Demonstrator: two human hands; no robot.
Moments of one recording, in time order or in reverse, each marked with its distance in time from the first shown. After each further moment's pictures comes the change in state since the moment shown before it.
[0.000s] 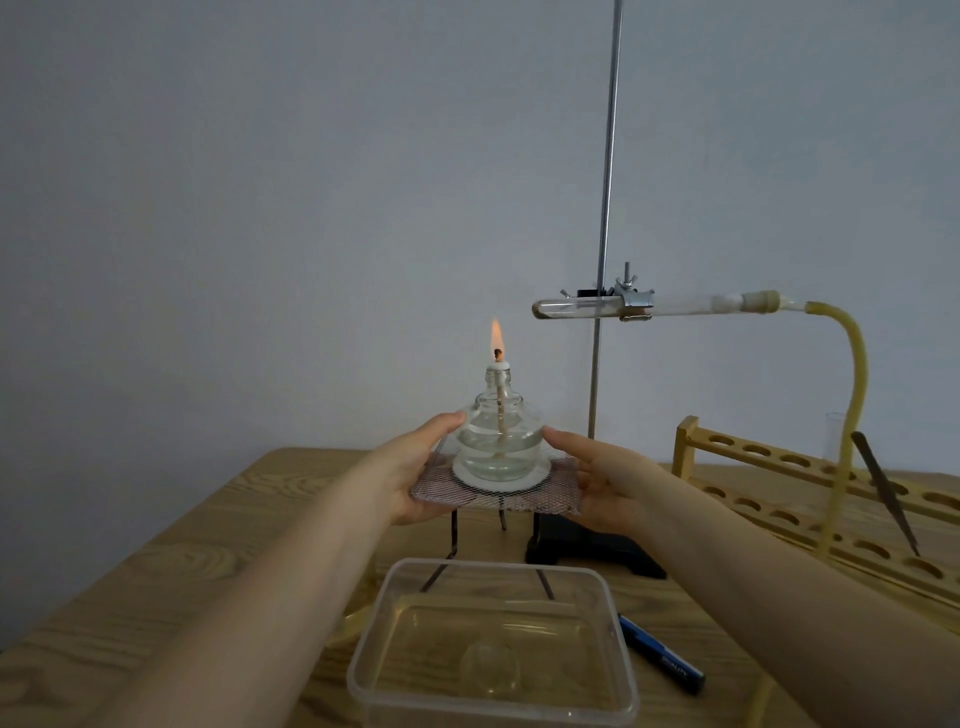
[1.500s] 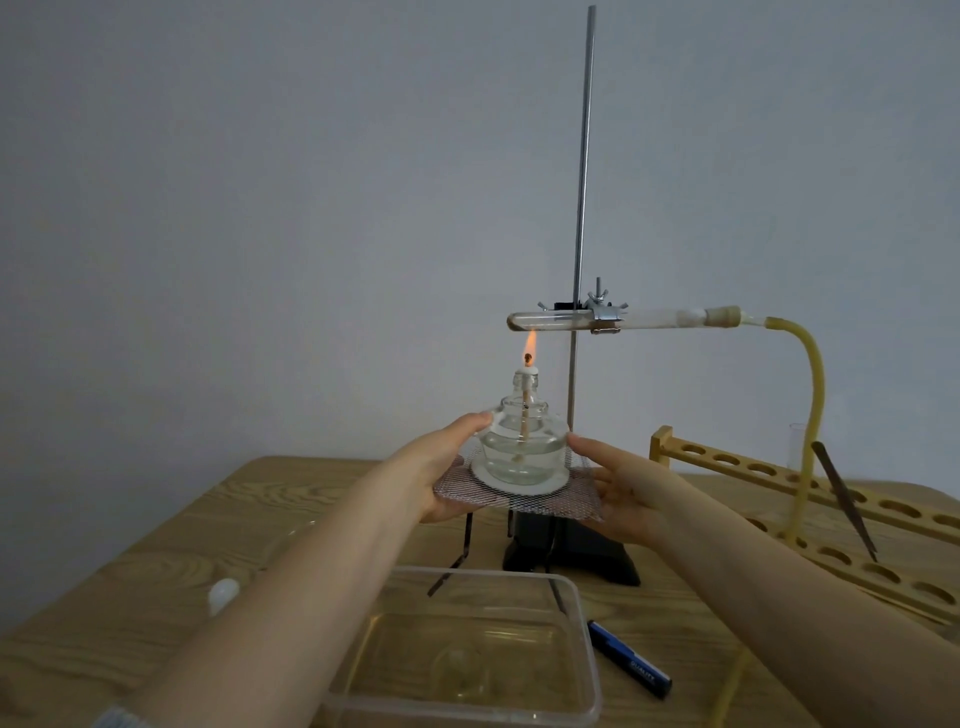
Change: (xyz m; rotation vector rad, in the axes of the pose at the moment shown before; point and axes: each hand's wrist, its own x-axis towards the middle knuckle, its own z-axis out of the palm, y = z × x) left_hand 0.005 -0.002 0.043 -0.004 -0.015 -0.019; right_hand -0.016 -0.014 -0.036 0.043 0.053 -0.030
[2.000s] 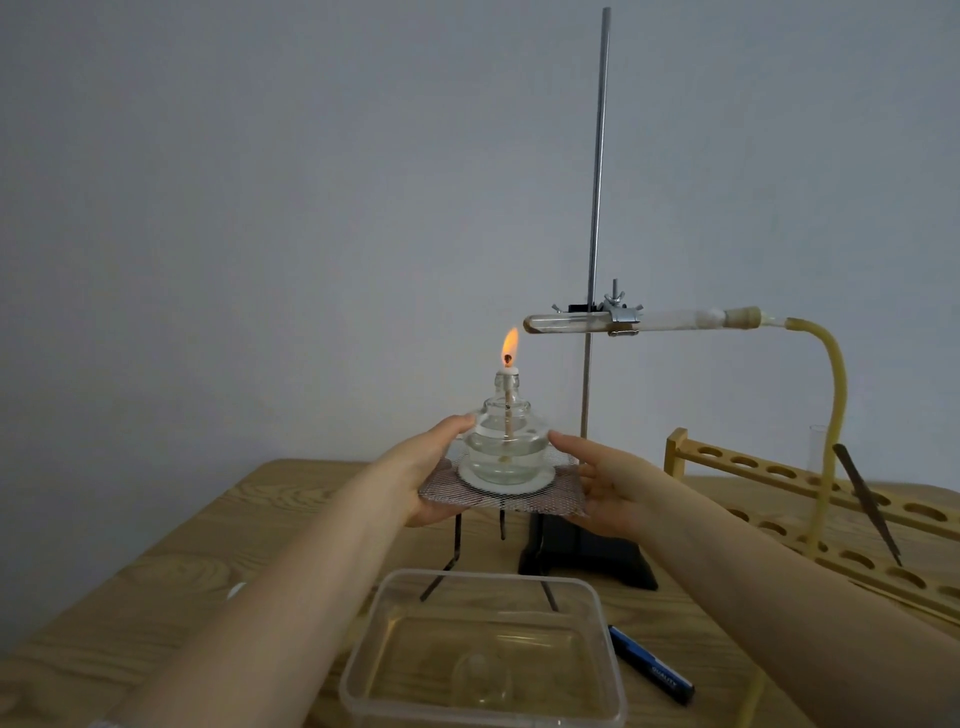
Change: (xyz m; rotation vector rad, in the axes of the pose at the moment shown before) left_hand -0.014 0.006 -0.021 -0.052 0.054 0.033; right_hand 0.009 0.007 0.027 -0.031 -0.022 0.020
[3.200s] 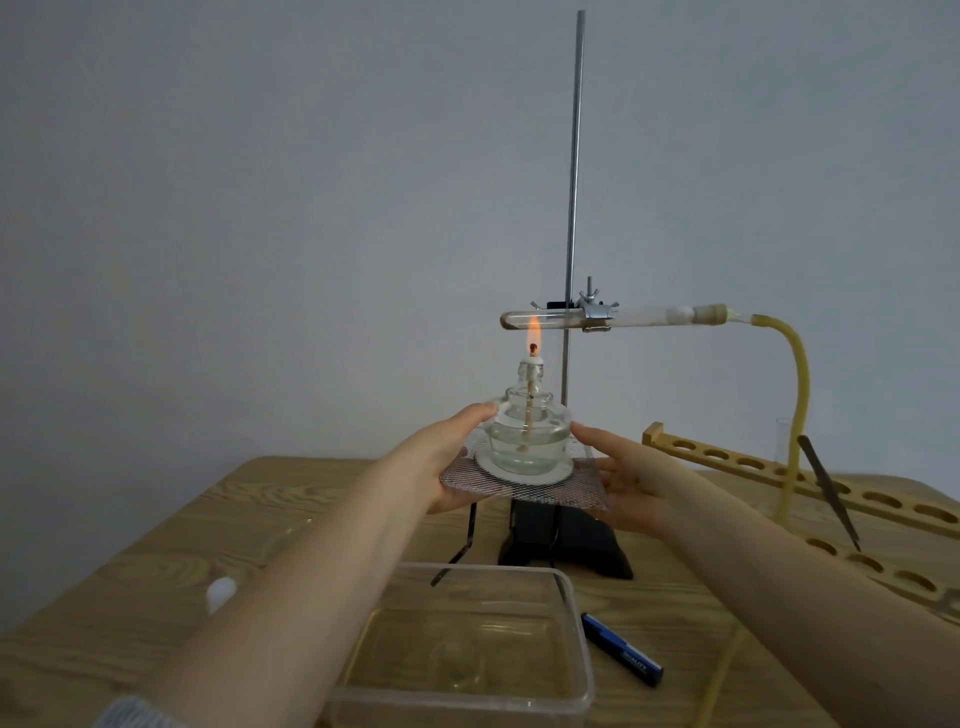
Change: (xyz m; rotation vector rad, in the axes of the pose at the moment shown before) left_hand 0.015 -0.007 0.030 0.072 -0.074 -0.007; right_hand -0.025 -0.014 -0.029 0.069 0.000 -0.021
